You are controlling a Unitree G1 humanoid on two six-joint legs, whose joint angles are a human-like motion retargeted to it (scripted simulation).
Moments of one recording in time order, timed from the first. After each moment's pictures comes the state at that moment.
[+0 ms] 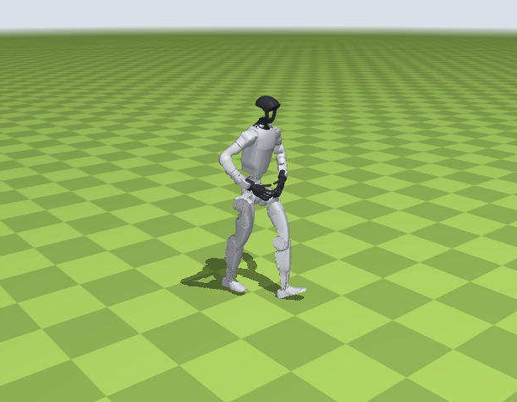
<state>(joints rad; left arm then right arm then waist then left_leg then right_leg) 0.06 0.80 -0.92 0.16 0.00 -0.38 -0.26 0.38 -0.74 0.60 -0.02 0.59 -0.41 -0.02 -0.05 0.08 0.18 -0.48 0.09 0.21 0.32 -0.30 -0.02 0.28 0.23 -0.21 -0.03 -0.34 -0.02</state>
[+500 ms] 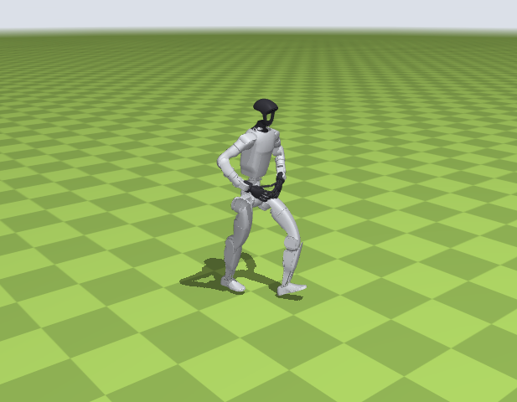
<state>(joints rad) 0.06 0.82 -0.96 0.16 0.06 -0.41 -0.25 0.41 -0.76 0.60 -0.05 0.51 -0.43 -0.02 0.01 0.18 0.24 -0.68 0.20 0.03 0.85 -0.57 -0.02 0.39 0.35 -0.11 -0.04 -0.34 -0.04</state>
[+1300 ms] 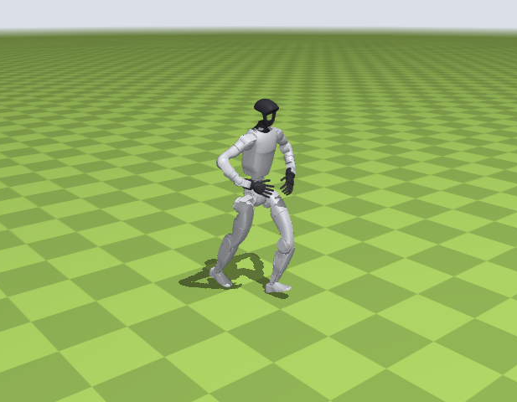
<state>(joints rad) -0.01 0.88 -0.88 0.07 0.17 -0.50 0.02 0.35 -0.91 0.62 -0.15 0.13 -0.46 -0.07 0.00 0.12 0.21 -0.54 -0.04 -0.04 0.86 -0.68 0.11 0.44 0.18 -0.11 0.11 -0.36 0.02</state>
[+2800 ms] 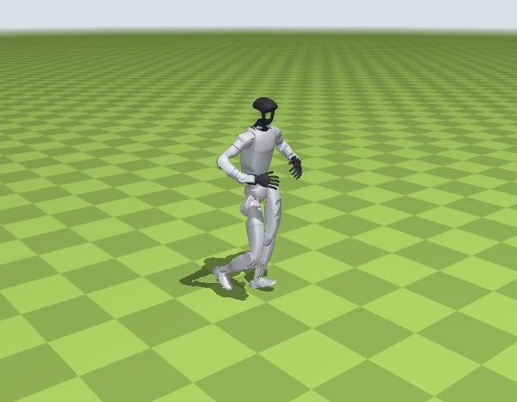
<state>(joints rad) 0.14 0.86 -0.36 -0.30 0.05 -0.43 -0.20 0.28 -0.83 0.47 -0.22 -0.04 -0.50 -0.06 -0.09 -0.22 0.13 -0.13 -0.40 0.06 0.23 -0.59 0.19 -0.37 -0.53 -0.02 1.36 -0.65 0.09</state>
